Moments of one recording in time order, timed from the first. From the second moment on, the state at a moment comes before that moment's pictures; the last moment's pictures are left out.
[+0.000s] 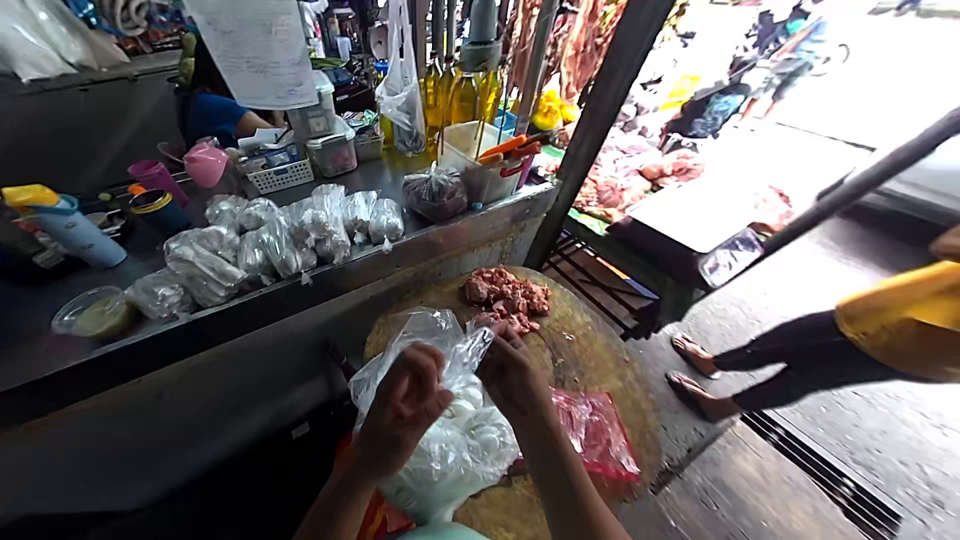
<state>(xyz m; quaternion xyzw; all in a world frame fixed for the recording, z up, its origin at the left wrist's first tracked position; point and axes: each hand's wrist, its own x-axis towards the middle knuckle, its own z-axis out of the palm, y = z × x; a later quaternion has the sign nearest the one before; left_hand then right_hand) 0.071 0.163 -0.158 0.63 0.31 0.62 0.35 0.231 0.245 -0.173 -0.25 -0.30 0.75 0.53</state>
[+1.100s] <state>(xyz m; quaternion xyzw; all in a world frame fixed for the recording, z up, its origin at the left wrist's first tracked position) 0.002 0.148 -0.216 0.44 0.69 0.56 0.13 0.352 0.218 -0.224 -0.42 -0.47 0.51 0.58</state>
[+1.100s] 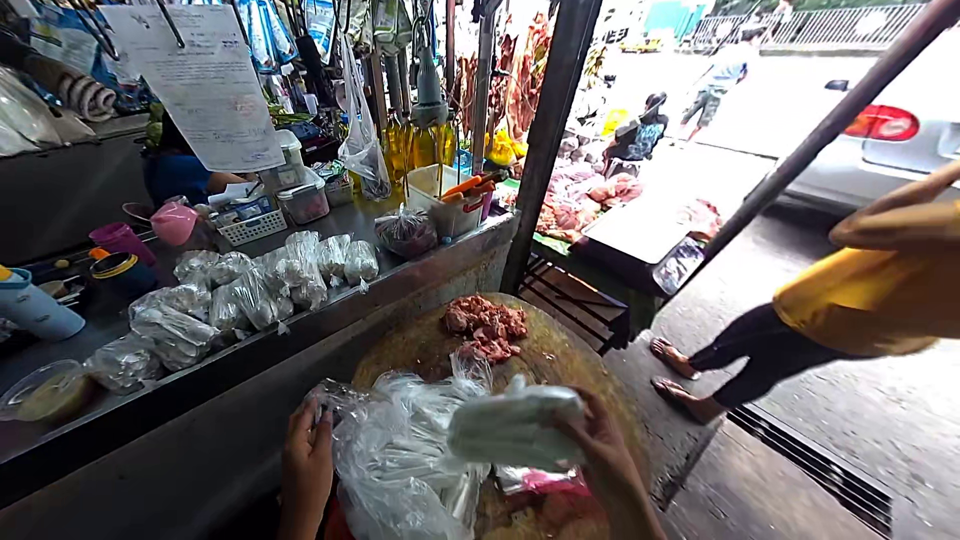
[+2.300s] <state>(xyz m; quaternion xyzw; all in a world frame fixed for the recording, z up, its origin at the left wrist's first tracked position) 0.076 0.151 -0.170 0.67 0.65 0.30 0.17 0.319 0.158 -0.196 -0.28 -0.52 0.71 0.38</state>
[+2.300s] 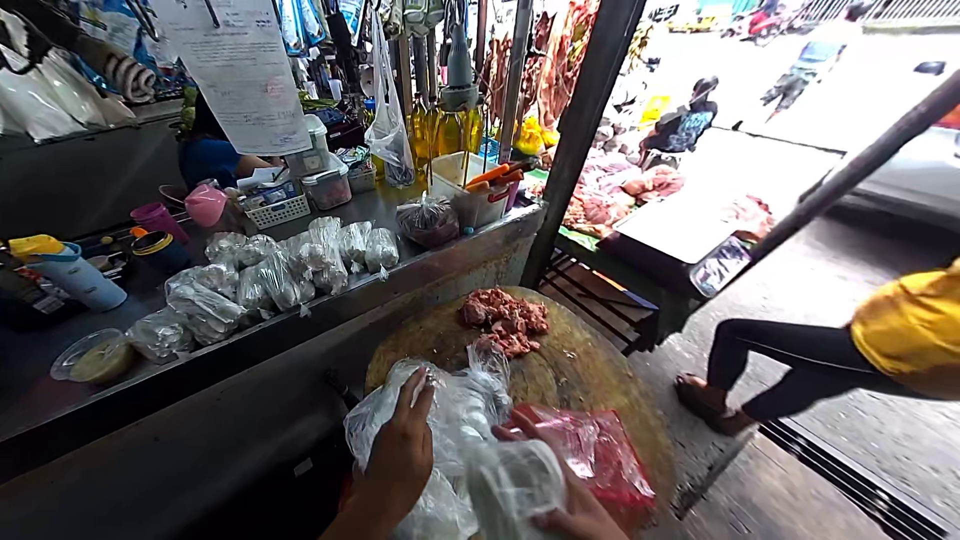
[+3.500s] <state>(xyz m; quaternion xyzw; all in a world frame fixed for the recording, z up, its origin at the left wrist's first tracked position) 0.140 0.157 -0.160 0.67 0.61 -0.13 0.40 0.245 0.141 -0.219 -0.61 -0.73 0.31 0.07</state>
